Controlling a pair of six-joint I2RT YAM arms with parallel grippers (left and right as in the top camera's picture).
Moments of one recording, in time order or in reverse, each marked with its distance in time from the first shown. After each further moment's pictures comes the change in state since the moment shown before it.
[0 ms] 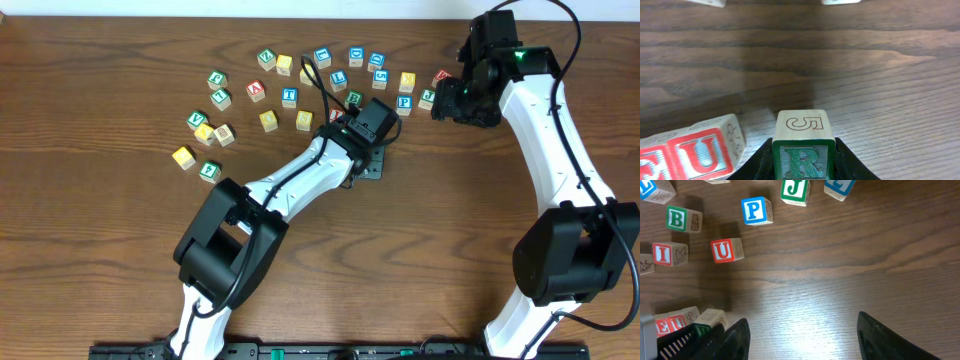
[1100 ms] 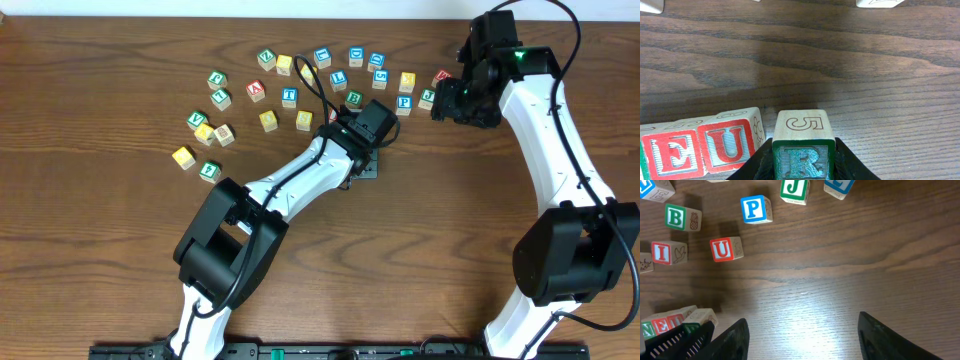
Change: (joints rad) left arm 0.000 0.000 0.000 -0.038 -0.069 -0.079; right arm 0.000 0.000 0.000 -0.004 0.000 -0.001
